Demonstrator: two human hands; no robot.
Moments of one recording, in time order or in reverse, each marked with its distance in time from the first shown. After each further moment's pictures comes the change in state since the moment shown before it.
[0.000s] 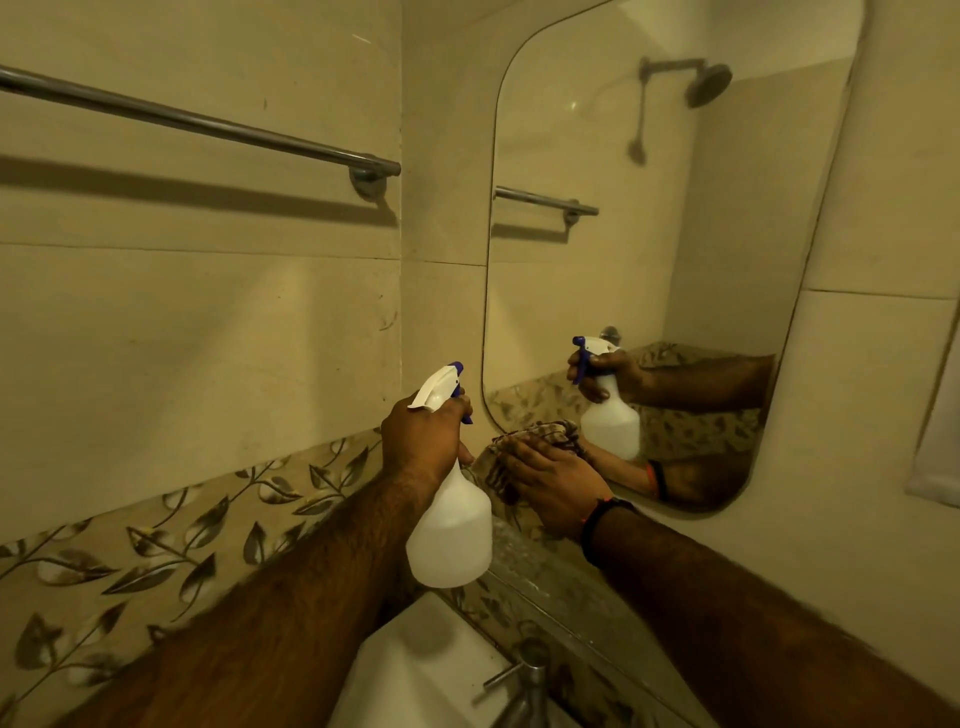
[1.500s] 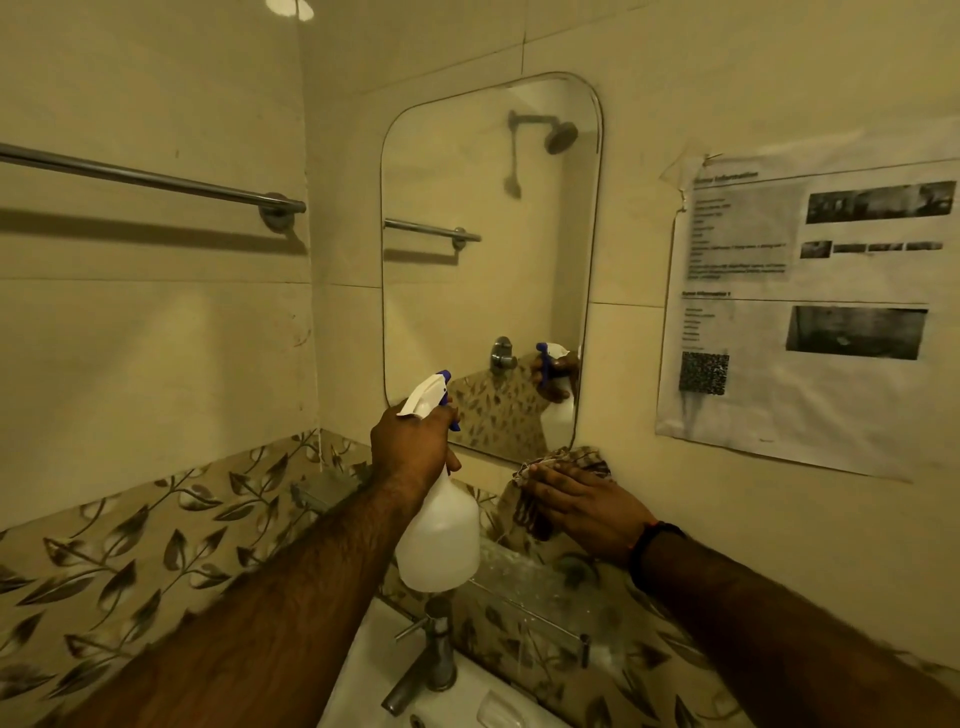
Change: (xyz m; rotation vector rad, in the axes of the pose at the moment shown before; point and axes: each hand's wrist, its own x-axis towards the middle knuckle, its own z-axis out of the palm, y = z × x) left_hand -0.114 0.036 0.045 0.009 -0.148 0.067; right_hand -0.217 0.034 -0.025 -0.098 0.111 0.071
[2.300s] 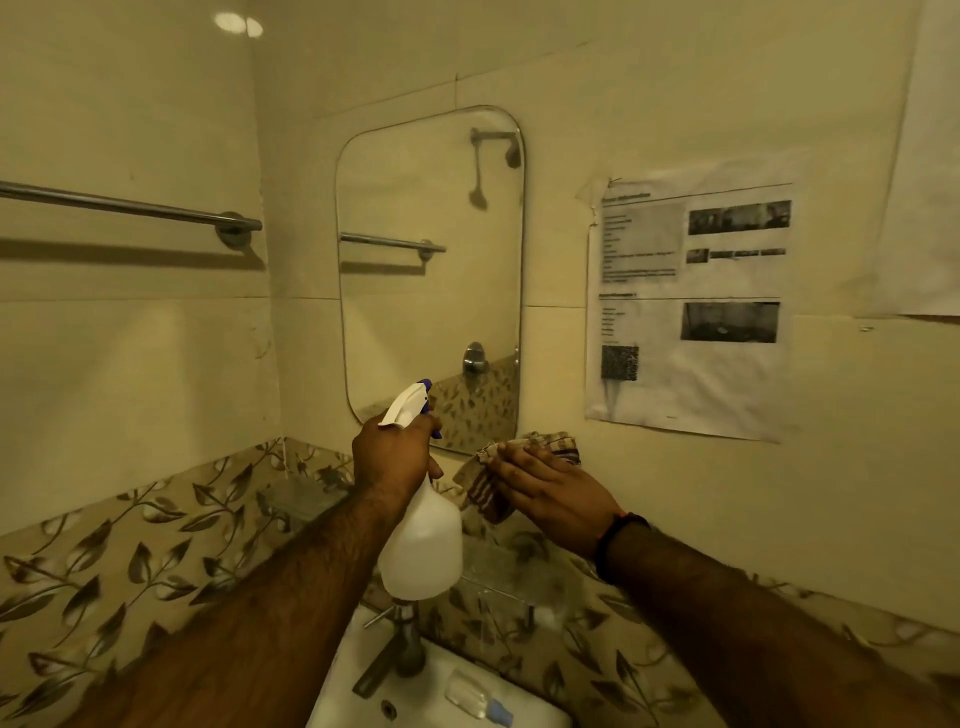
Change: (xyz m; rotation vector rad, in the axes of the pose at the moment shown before) left_hand -0.061 0.024 0.005 -0.030 -0.029 -0.012; right_hand -0.038 -0.010 -0.057 0.048 0.113 0.113
